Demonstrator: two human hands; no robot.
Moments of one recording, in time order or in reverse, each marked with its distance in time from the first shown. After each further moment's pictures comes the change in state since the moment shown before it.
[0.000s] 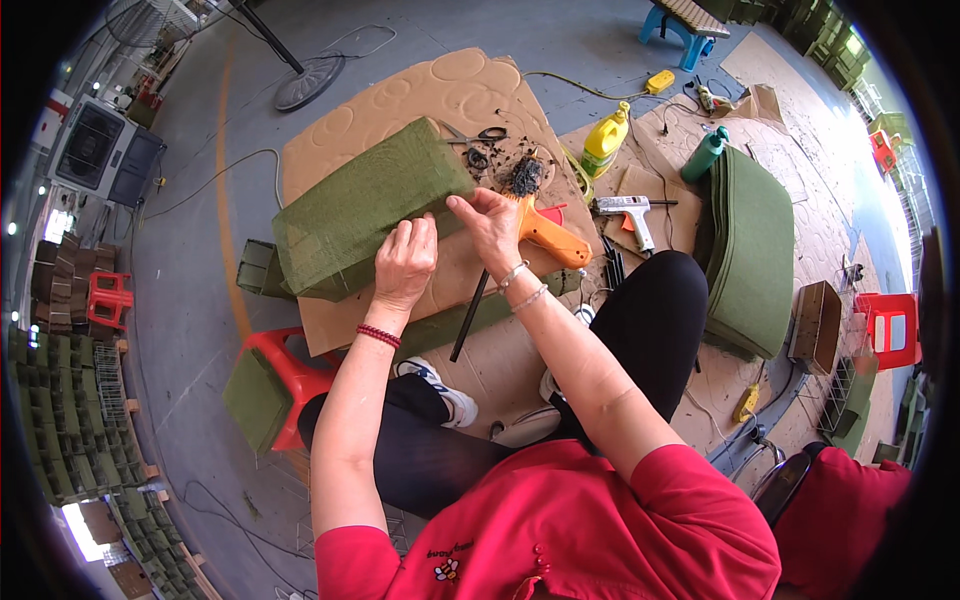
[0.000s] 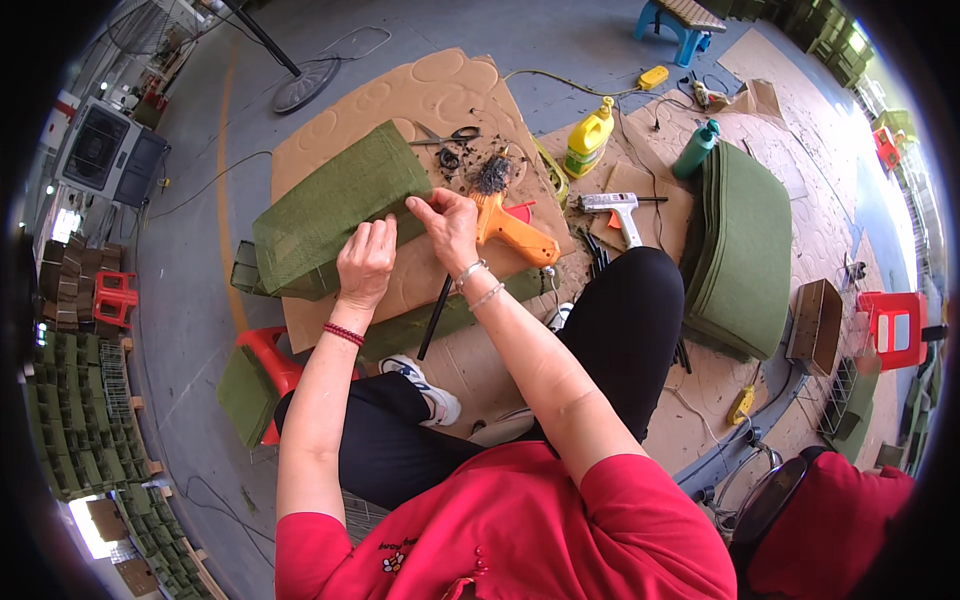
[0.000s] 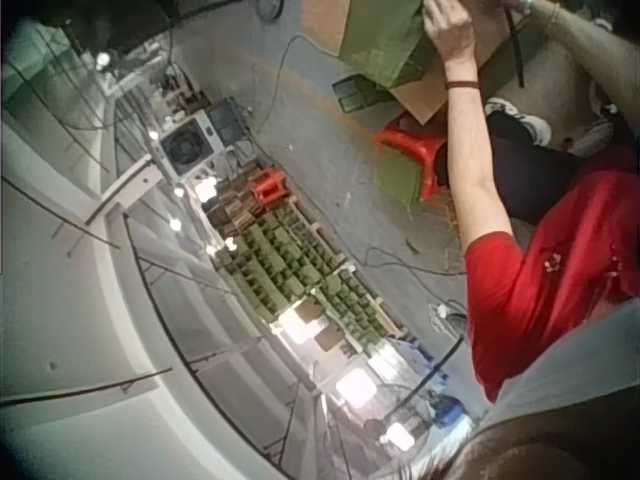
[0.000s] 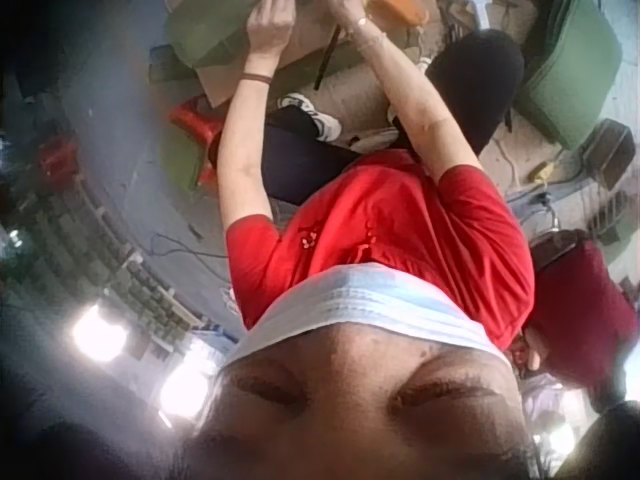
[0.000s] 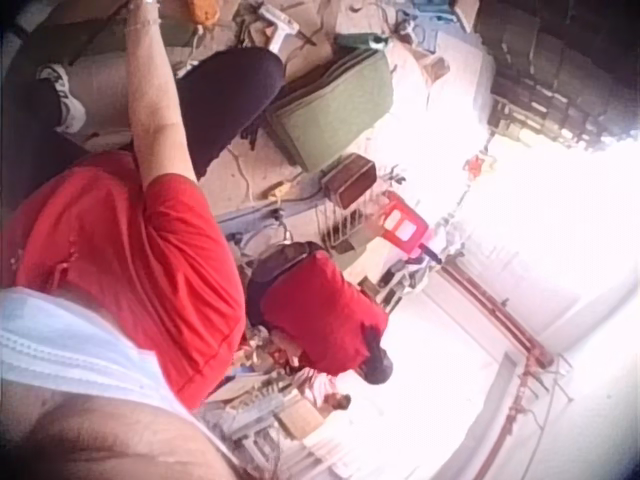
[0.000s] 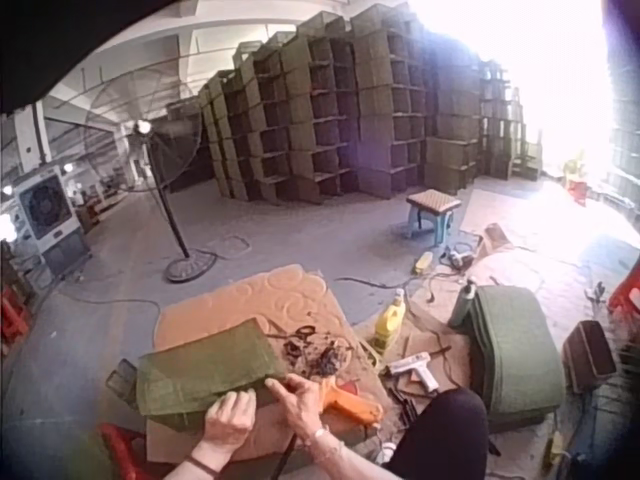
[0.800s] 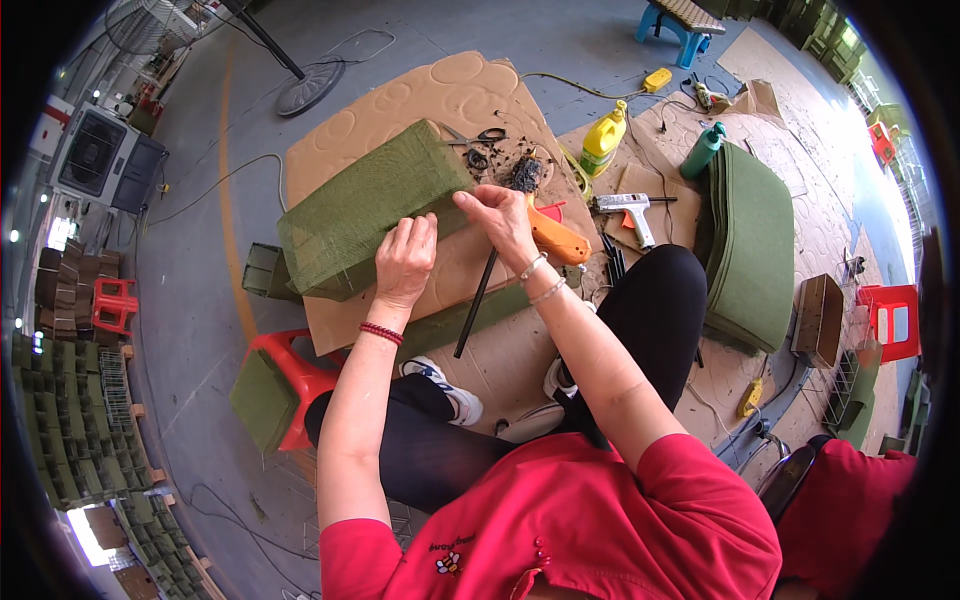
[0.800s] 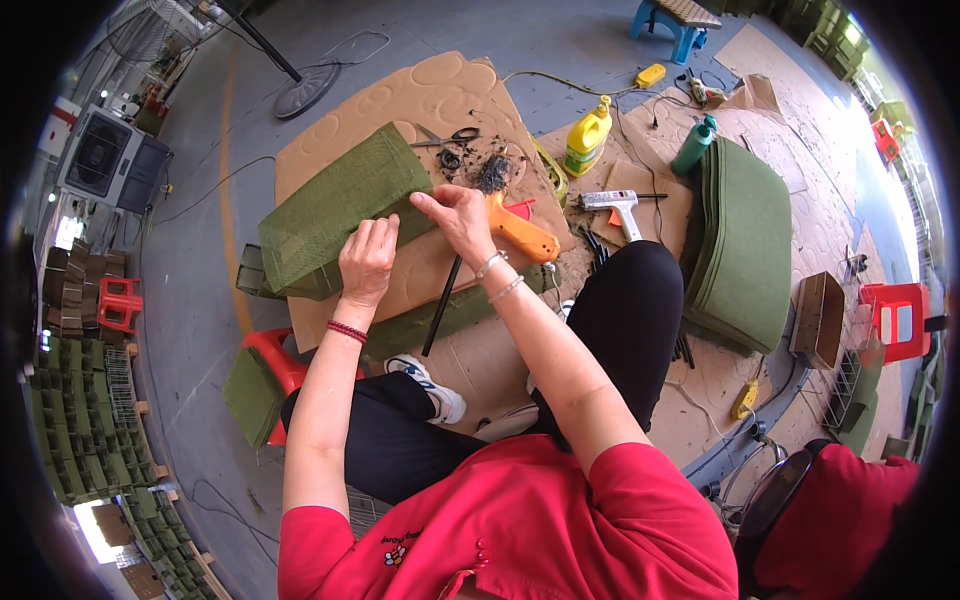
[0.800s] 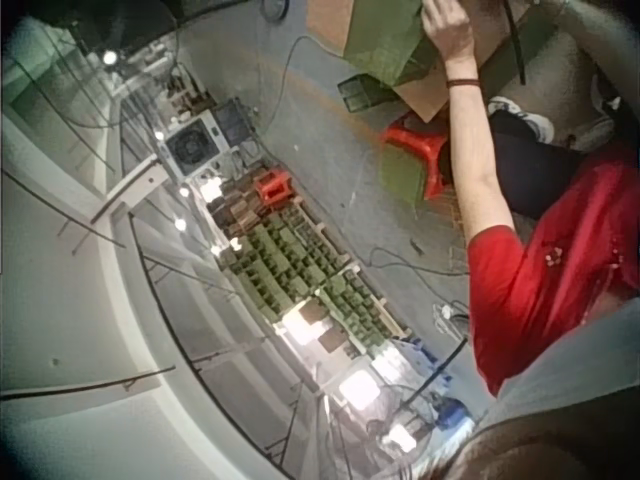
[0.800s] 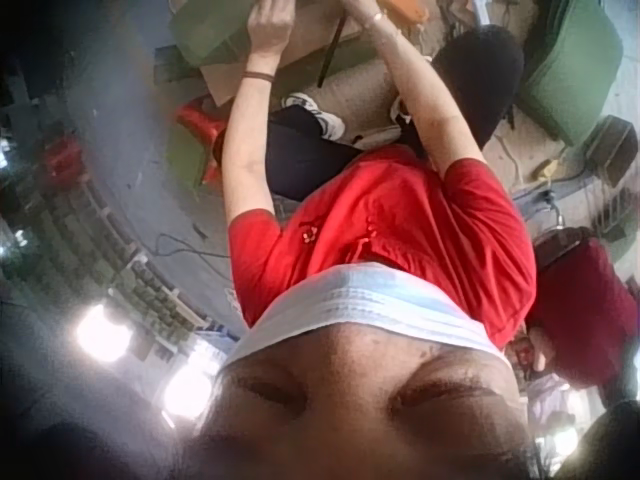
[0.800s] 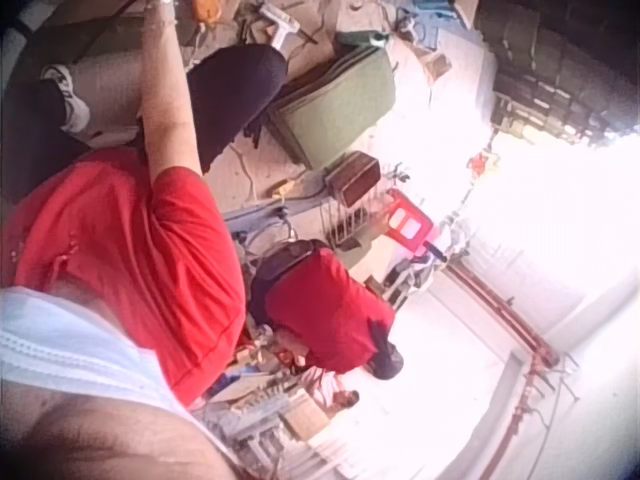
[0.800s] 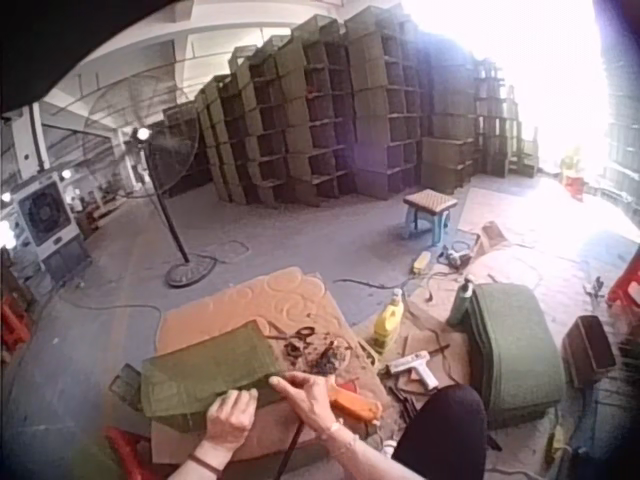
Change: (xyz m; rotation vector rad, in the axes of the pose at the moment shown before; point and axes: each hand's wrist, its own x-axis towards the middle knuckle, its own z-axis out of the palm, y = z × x) left_hand 0.002 -0.006 -0.004 -0.137 0.048 -0.013; right_hand 0.004 -0.027 -0.021 -0.160 -0.150 0.016
